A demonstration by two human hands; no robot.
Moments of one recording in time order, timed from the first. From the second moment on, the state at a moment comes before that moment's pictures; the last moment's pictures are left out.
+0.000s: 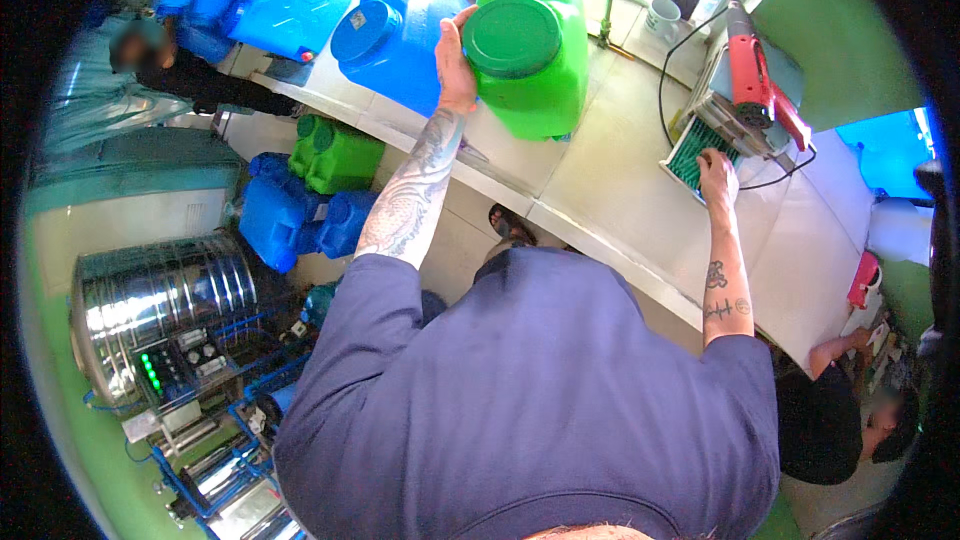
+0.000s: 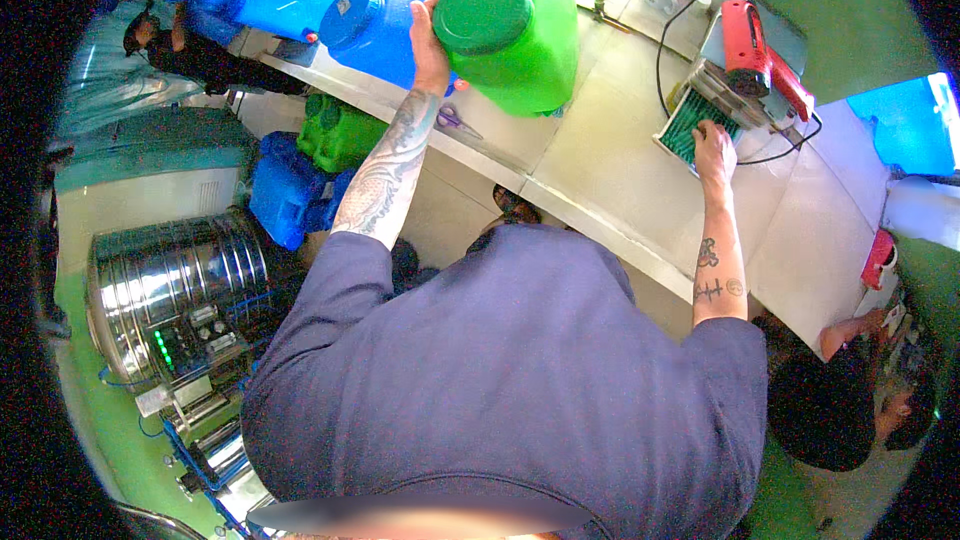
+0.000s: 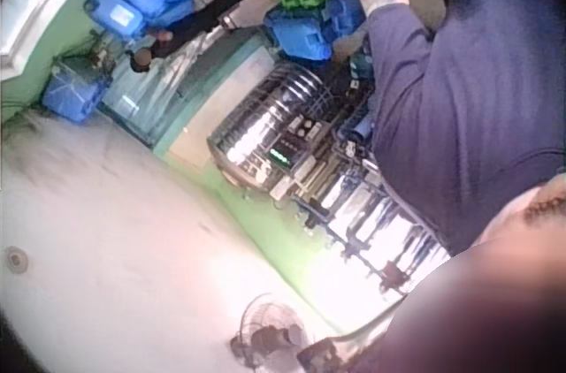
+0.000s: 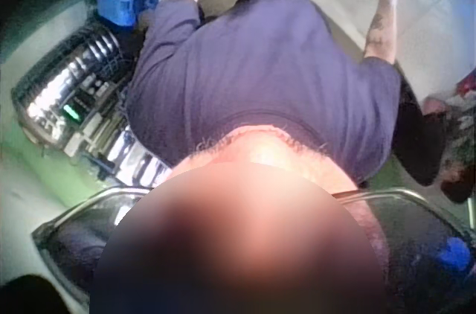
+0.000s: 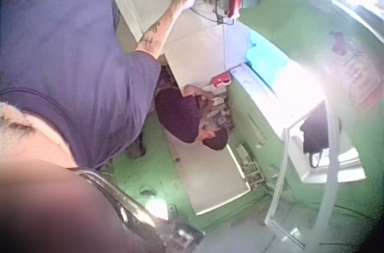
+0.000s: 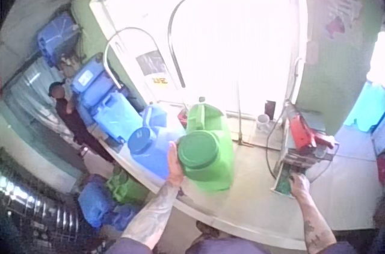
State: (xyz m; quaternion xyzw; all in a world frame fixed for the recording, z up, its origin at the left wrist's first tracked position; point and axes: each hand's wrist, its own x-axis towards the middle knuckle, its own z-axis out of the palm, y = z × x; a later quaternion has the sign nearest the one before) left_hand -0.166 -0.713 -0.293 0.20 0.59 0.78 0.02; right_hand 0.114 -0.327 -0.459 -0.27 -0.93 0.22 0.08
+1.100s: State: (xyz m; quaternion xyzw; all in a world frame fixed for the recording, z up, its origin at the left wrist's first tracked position) left_hand -0.337 -0.915 -0.193 0.25 0.93 0.26 0.03; right_hand 0.132 -0.394 -0.388 -0.34 -0.87 0.14 0.34
